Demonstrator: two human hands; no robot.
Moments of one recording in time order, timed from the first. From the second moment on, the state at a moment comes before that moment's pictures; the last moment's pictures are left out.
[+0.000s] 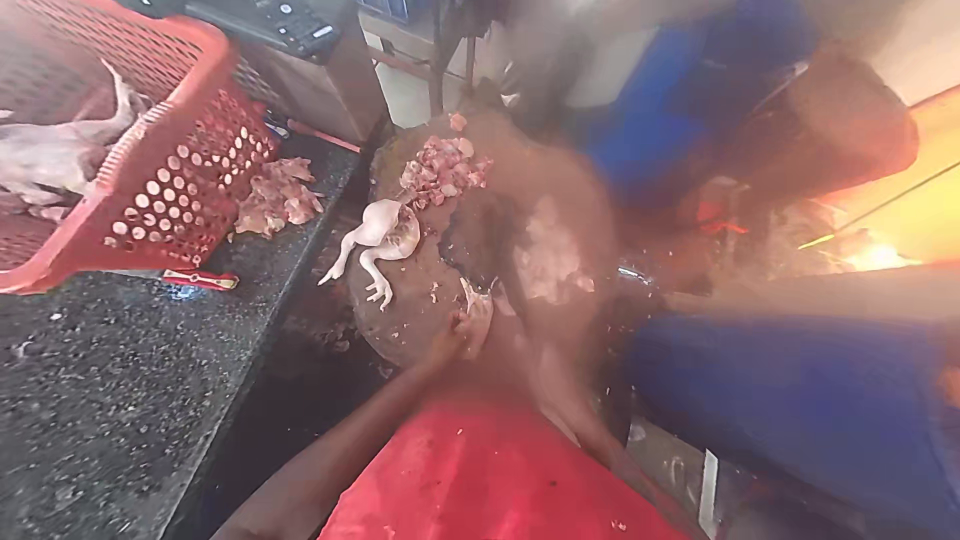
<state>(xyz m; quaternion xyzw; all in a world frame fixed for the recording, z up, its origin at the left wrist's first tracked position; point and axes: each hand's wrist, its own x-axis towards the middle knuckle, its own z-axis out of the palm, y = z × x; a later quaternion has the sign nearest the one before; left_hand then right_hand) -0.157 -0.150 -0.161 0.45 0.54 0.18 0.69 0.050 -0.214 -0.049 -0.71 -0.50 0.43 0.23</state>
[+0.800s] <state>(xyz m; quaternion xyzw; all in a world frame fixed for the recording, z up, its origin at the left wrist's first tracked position) -0.174 -0.080 -0.148 0.65 0.62 0.07 0.43 0.043 -0.184 -0.018 -0.60 -0.59 0.40 0.35</state>
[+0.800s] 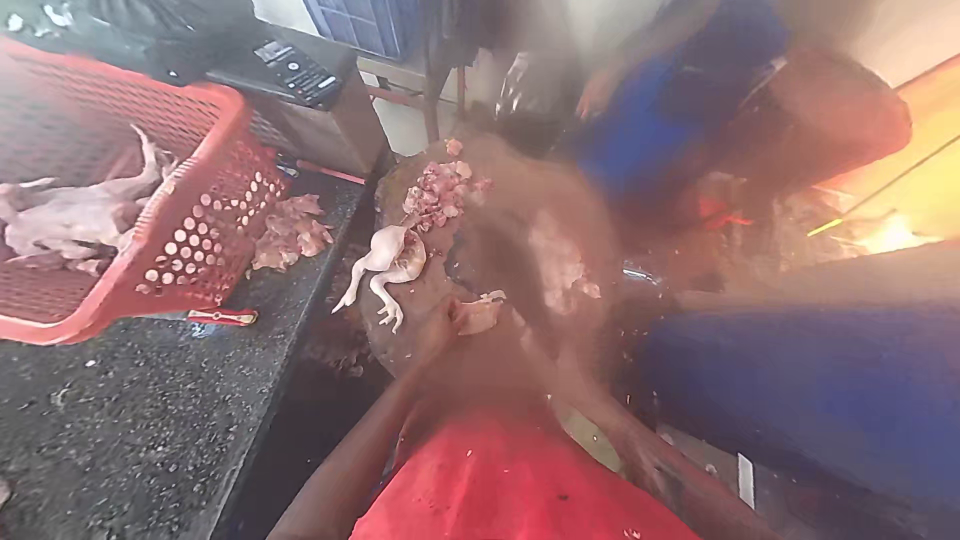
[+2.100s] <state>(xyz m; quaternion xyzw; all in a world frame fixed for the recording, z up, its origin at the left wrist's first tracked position) -0.162 -0.119 -0.149 0.69 0.61 -0.03 0.39 0.066 -0.218 -0.125 -0.68 -0.42 0.59 -0.01</state>
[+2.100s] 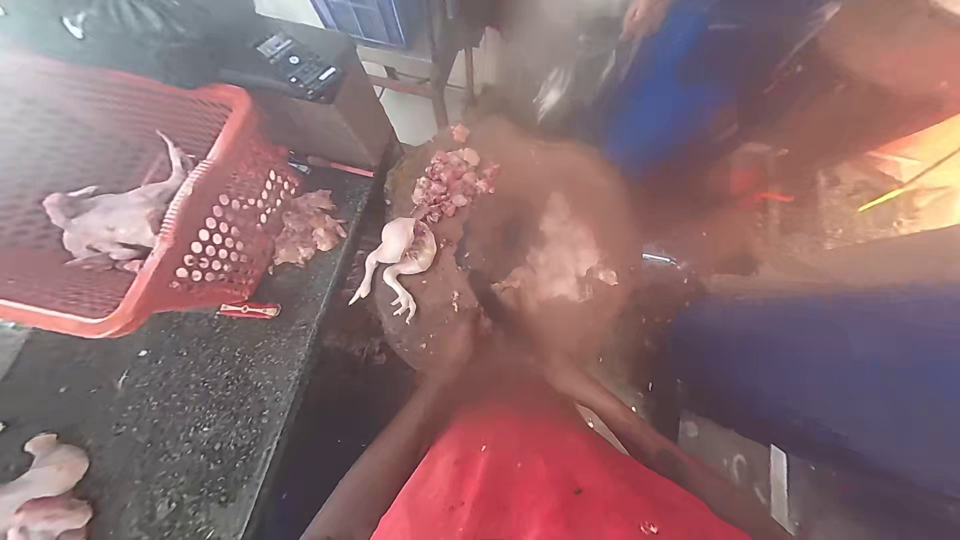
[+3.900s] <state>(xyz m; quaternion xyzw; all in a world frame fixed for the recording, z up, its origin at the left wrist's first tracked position) 0.065 0.135 -0.194 0.81 0.41 0.18 0.37 0.173 -0.200 -0.126 -0.83 -0.16 0.45 0.30</state>
